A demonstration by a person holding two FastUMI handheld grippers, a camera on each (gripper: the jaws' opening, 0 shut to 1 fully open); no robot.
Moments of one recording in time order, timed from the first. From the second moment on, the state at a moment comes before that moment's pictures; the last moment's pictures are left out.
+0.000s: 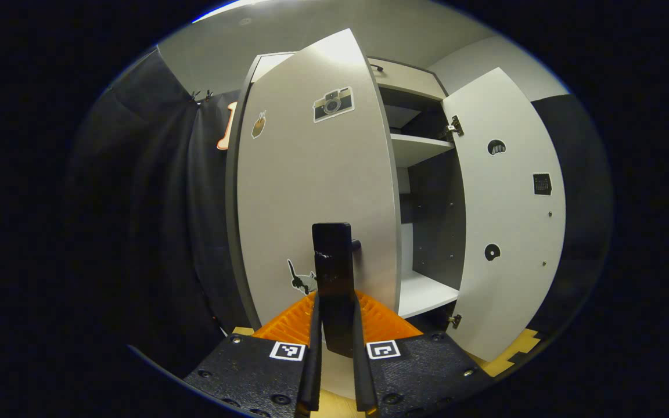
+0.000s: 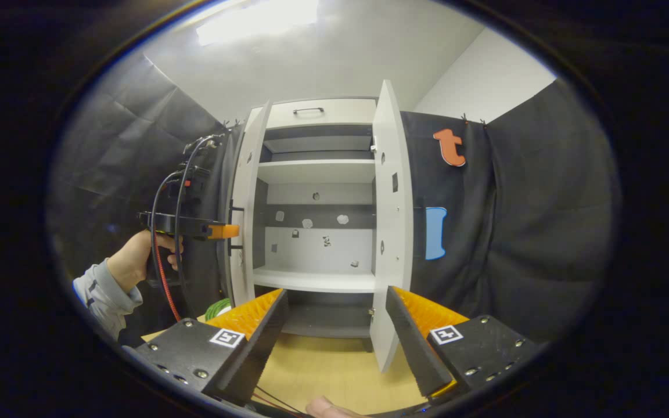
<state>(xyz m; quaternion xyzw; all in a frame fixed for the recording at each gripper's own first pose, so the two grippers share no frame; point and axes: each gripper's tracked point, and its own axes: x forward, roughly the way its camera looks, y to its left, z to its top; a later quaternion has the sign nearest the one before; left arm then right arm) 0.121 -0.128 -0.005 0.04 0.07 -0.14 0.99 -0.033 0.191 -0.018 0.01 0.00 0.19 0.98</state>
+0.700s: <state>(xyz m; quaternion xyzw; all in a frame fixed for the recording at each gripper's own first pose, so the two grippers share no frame) 0.098 -0.083 -0.011 0.03 0.09 -0.14 0.99 -0.041 0.217 -0.025 0.01 0.01 0.21 0.98</state>
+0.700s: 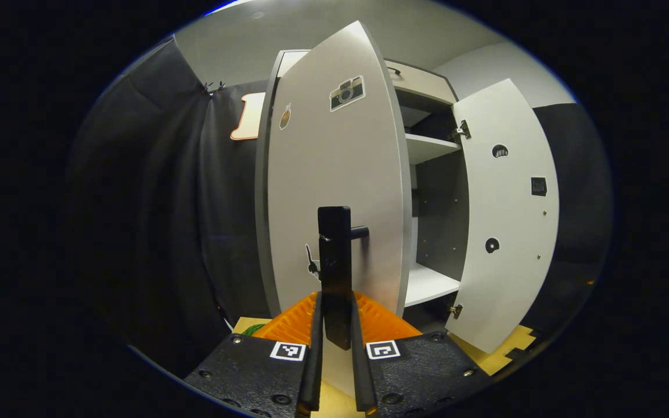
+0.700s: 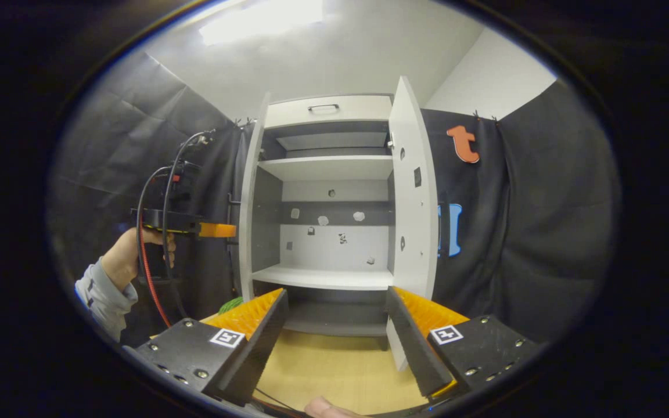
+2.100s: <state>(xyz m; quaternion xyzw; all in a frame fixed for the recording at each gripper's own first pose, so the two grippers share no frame) 0.090 0.033 -0.005 0.04 0.07 -0.08 0.99 -0.037 0.248 -0.045 0.02 0.02 0.23 0.97</state>
